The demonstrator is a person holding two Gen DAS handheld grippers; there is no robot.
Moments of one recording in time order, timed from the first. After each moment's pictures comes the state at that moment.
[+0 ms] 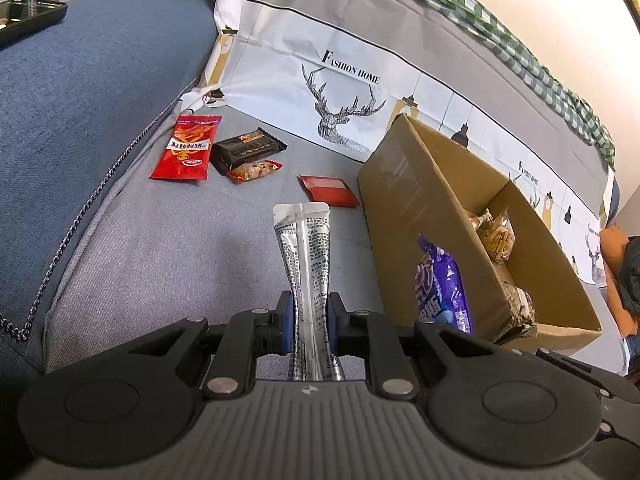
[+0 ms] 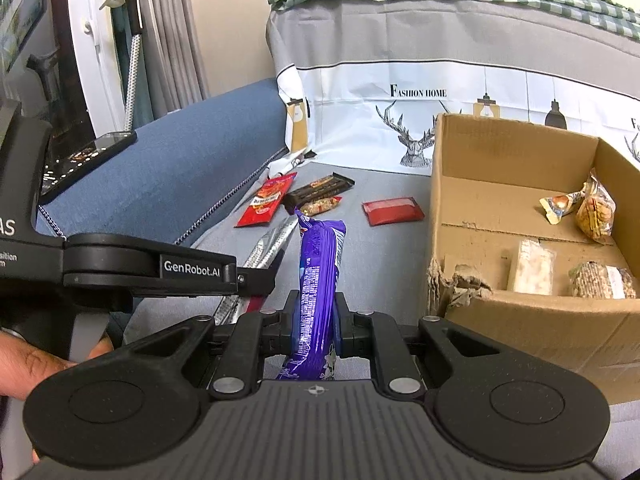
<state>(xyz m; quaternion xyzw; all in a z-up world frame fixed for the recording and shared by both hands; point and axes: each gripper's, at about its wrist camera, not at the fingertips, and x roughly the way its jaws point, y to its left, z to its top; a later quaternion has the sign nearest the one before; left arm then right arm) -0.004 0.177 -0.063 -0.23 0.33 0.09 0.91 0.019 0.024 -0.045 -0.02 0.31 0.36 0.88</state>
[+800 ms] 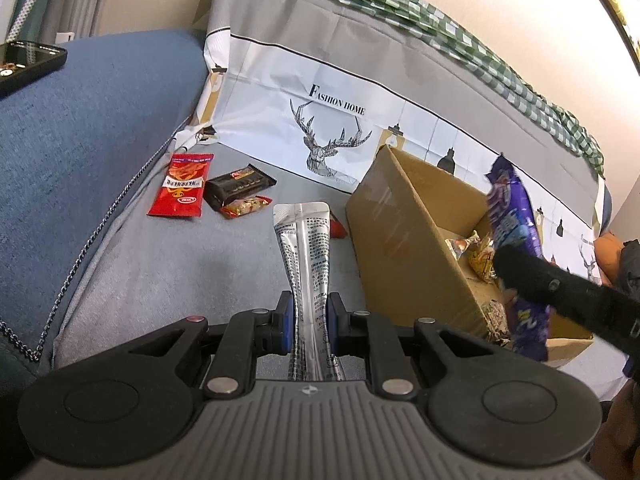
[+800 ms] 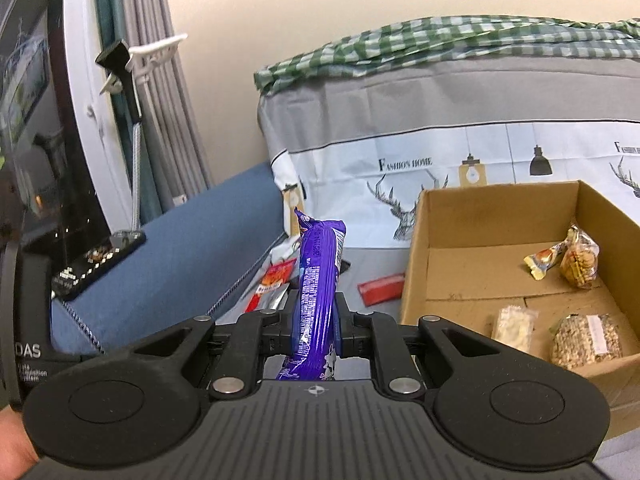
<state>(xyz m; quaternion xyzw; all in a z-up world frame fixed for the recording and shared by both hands) -0.014 0.170 -0.047 -0.21 0.29 0.09 0.93 0.032 -0.013 -0.006 0.07 0.24 0.36 0.90</state>
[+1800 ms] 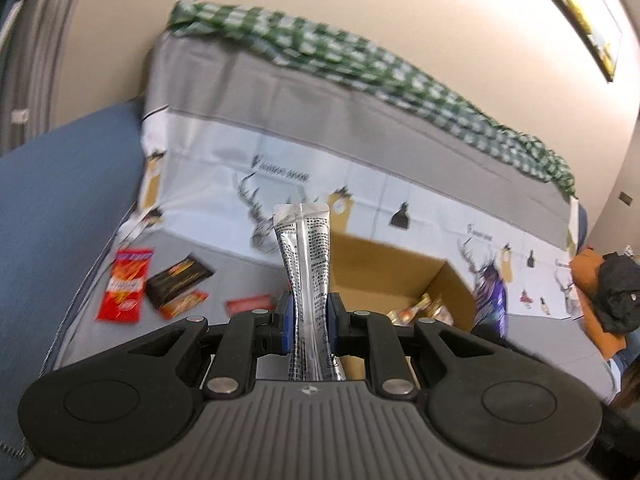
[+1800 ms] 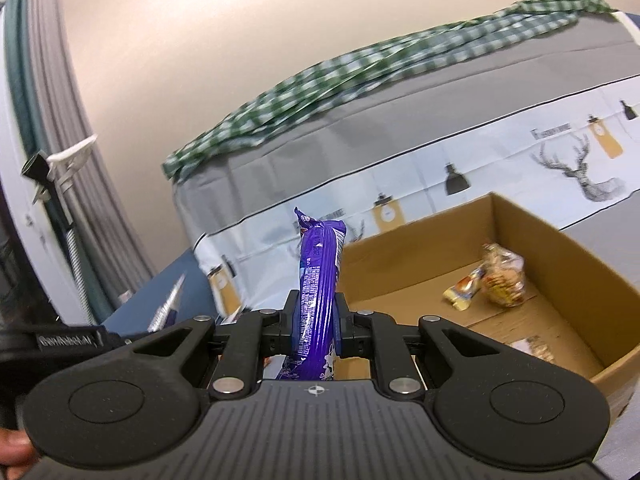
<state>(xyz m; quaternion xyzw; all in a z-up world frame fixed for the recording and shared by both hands) 0.040 0.133 0.054 -0.18 0.23 0.06 0.96 0.086 -0.084 -0.005 0.19 0.20 0.26 0.92</state>
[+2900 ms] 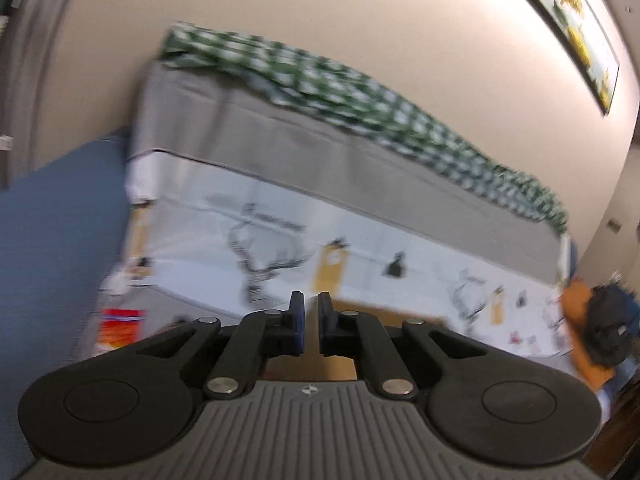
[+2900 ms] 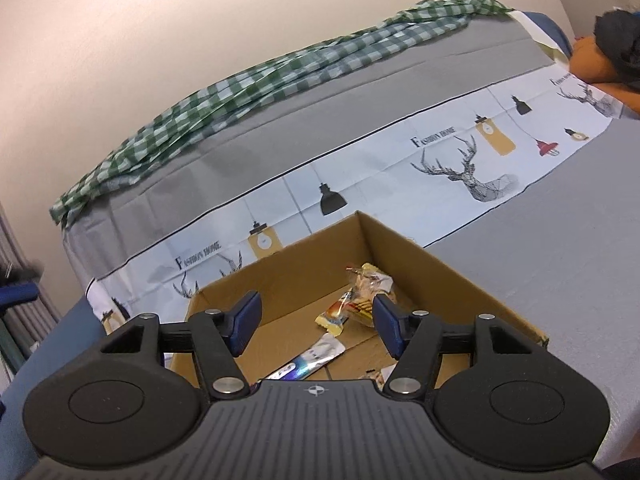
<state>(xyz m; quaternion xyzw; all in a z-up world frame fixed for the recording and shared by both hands) 0.074 0.193 0.077 -0.19 0.20 0.06 0.96 0.114 -0.134 -0.029 0.21 0.21 0.11 0.95</state>
